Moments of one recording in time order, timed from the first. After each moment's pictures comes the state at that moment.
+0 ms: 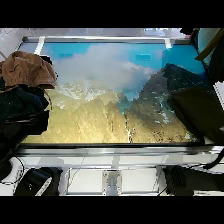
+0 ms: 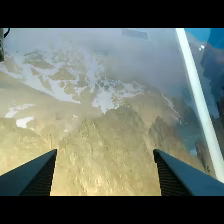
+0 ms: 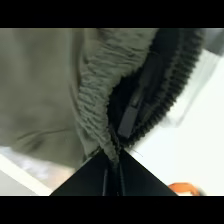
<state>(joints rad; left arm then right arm) -0.41 -0.17 0.71 1.78 -1.01 -2.05 -1.58 -1.30 1.27 -1.11 1.47 1.30</state>
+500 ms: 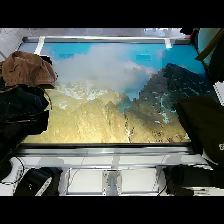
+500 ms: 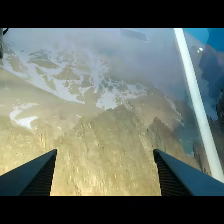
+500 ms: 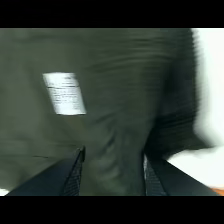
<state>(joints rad) -0.41 -0.17 0.71 1.78 -1.01 -2.07 -1.84 -1.24 1.11 -1.05 1.39 1.33</state>
